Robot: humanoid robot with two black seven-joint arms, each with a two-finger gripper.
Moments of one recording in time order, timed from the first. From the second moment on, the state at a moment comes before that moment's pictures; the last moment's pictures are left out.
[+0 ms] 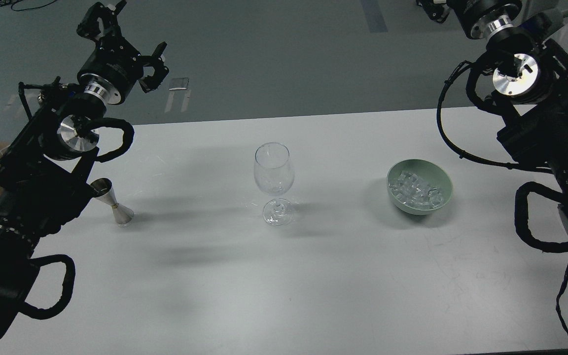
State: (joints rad) left arm -0.92 0.25 -1.12 -0.56 0.28 -0.34 -0.08; right arm 1.12 -0.11 1.25 0.35 -0.39 0.42 0.19
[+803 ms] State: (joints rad) left arm -0.92 0.25 -1.13 -0.56 0.25 -0.44 -0.26; right arm 1.12 -0.10 1.25 0.37 -0.38 0.42 0.17
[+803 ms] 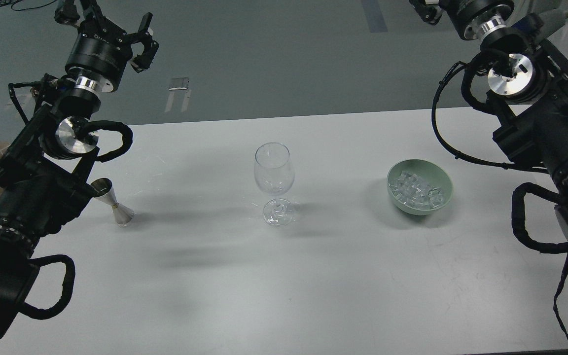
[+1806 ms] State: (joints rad) left arm -0.57 0.57 -1.17 -1.15 -0.14 -0.26 -0.04; right arm 1.06 -0.16 1.25 0.40 -0.38 0.42 0.17
